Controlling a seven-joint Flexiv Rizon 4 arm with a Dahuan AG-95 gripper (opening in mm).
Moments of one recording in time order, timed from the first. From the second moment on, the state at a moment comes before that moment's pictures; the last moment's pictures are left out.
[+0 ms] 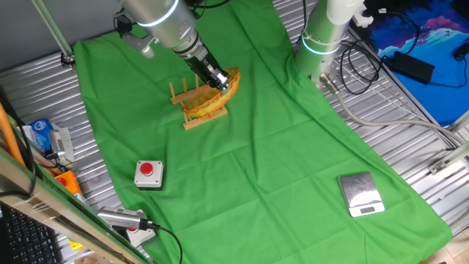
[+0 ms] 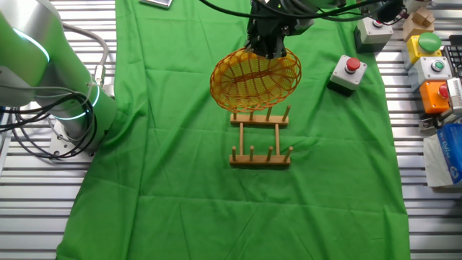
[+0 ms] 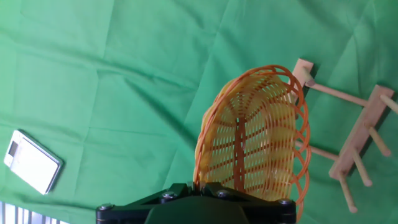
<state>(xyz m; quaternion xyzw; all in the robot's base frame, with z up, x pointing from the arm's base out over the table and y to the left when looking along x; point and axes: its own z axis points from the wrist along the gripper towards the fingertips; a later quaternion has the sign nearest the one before) 0.400 0.074 0.231 0.16 -0.96 -0.12 0.17</state>
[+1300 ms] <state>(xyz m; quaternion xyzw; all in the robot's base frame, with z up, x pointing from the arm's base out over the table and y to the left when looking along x) 0.396 0.065 0.238 0.21 -0.95 -0.14 0.18</state>
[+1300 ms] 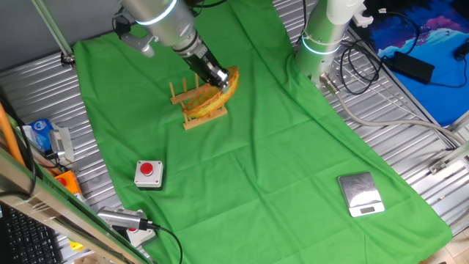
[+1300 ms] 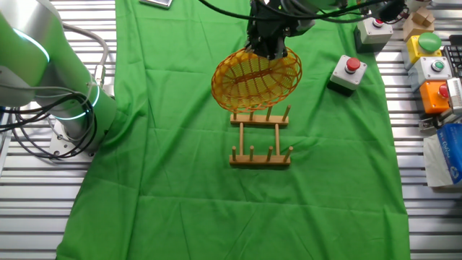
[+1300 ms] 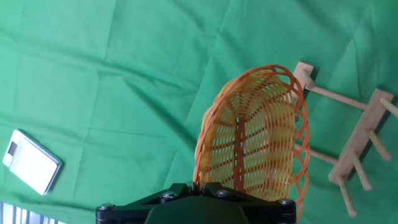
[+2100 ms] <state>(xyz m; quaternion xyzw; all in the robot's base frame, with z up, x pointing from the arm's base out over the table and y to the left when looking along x) 0.374 0.005 0.262 0.38 -0.87 -0.20 0.24</state>
